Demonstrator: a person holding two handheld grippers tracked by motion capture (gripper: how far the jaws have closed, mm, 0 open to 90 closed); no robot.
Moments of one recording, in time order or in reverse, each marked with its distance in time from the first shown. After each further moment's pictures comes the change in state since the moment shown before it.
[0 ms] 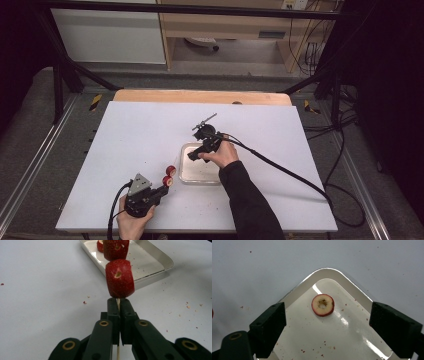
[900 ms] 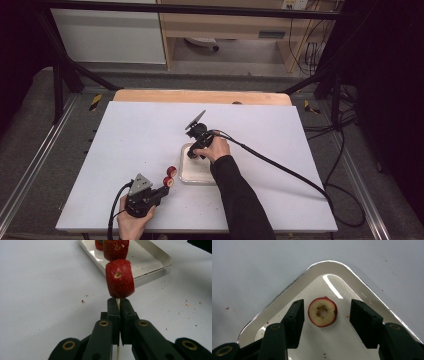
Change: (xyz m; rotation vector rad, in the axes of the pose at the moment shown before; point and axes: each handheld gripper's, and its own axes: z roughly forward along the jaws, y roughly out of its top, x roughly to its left) left arm 0.000 -0.001 0.001 0.012 -0.013 0.003; right arm -0.006 0.020 0.034 0.175 0.036 0.010
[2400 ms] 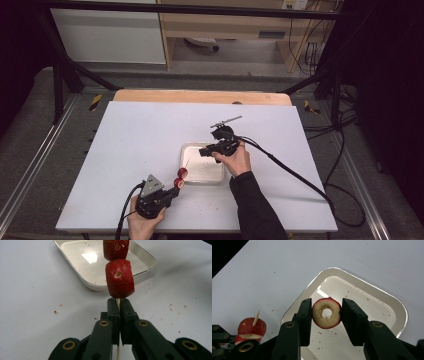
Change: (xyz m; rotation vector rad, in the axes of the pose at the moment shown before) left arm -0.027 0.008 0.014 -0.001 -0.025 0.035; right arm -0.004 -0.068 -0.068 -0.331 0.104 0.194
